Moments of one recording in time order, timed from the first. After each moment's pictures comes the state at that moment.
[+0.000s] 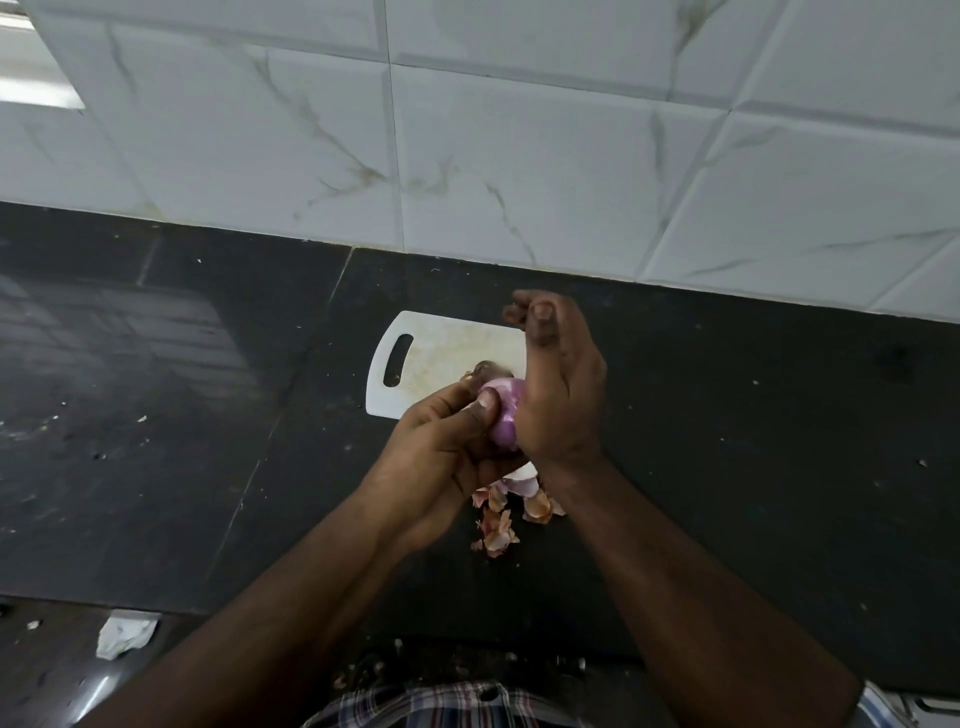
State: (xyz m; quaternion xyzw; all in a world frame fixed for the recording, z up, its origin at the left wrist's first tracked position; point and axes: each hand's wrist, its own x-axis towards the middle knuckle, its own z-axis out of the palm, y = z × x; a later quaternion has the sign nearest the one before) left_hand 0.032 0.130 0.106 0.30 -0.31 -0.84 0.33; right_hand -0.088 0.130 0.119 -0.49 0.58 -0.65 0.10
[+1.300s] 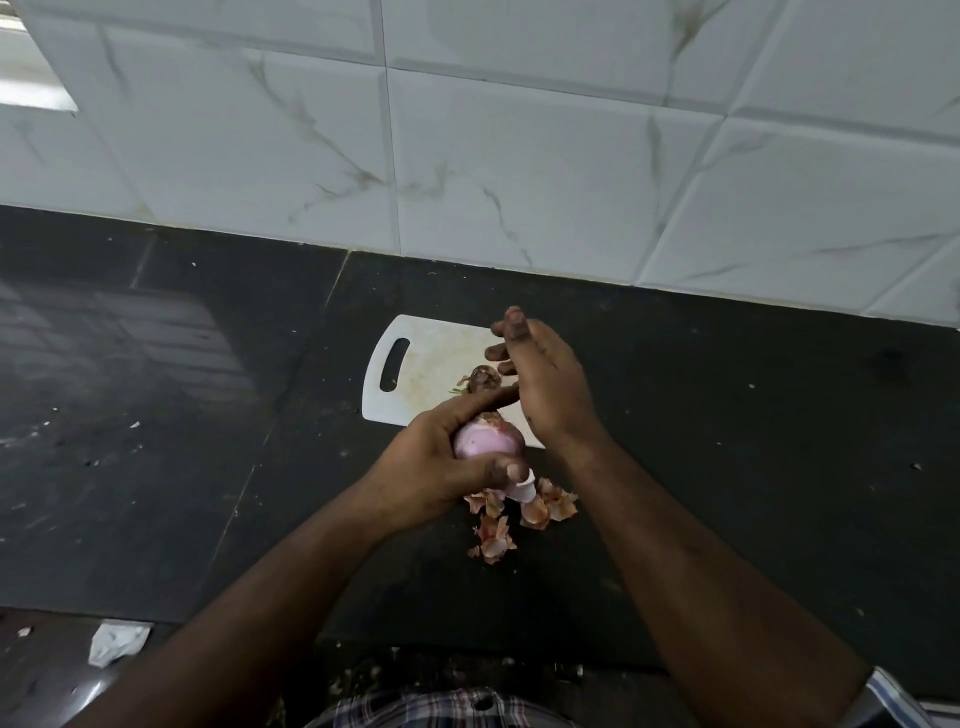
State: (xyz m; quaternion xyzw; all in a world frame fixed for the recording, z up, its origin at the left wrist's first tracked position) left_hand 0.047 0.113 0.099 0.29 -0.67 -0.63 0.26; right_hand -0.105 0.118 0.120 -0.43 0.68 -0.50 0.31
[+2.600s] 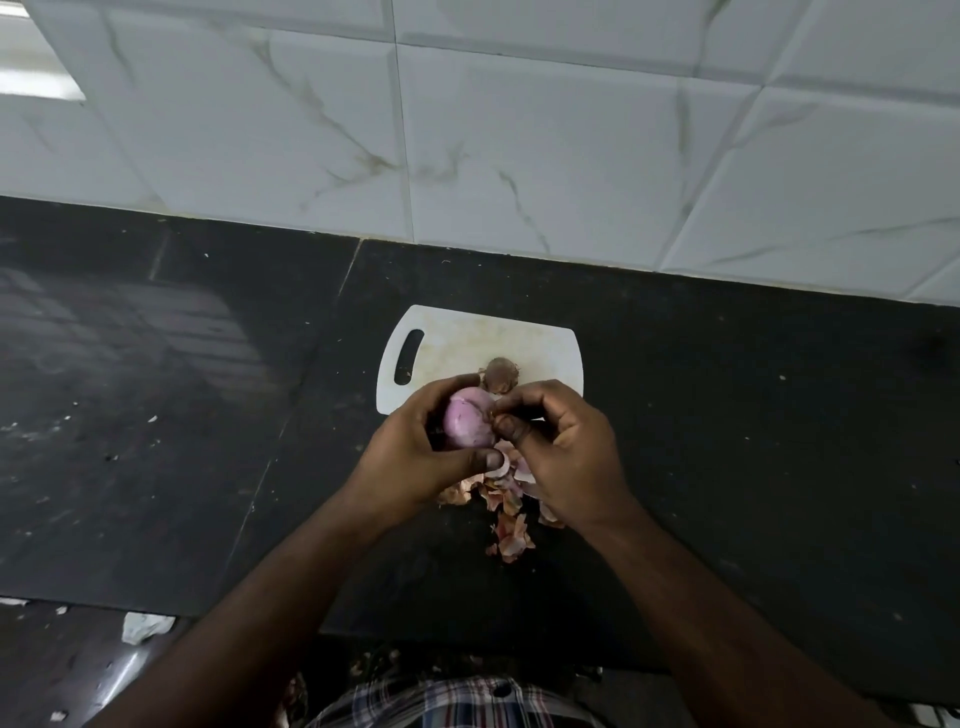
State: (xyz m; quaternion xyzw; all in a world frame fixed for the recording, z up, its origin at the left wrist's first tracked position) left_hand 0.064 0.097 0.070 0.38 -0.64 -0.59 0.30; right_hand -0.102 0.159 0.075 -0.53 0.61 -0.52 0.27
